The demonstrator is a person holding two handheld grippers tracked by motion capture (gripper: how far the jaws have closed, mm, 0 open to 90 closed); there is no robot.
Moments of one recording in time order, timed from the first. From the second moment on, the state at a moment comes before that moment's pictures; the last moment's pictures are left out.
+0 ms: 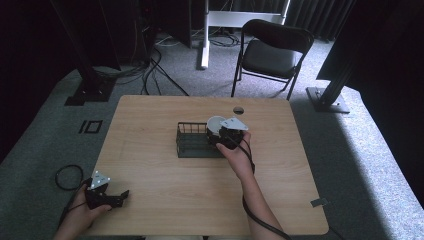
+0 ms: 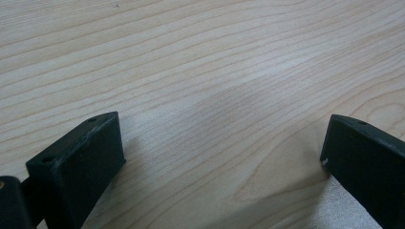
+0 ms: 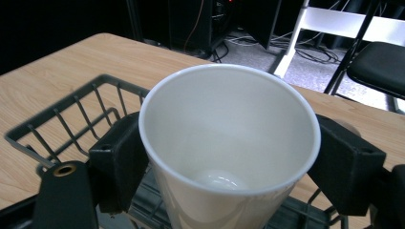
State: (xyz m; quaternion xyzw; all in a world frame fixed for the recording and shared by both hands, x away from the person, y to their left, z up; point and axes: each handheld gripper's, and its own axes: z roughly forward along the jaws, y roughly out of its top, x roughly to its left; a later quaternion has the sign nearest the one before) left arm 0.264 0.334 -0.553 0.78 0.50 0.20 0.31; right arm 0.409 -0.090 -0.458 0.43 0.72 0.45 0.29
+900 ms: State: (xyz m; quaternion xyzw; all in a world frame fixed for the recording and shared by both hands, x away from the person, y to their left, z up) left arm 0.264 0.334 -0.553 0.78 0.50 0.20 0.31; right arm 0.408 -0.095 -0.463 0.43 0.71 0.48 0.28
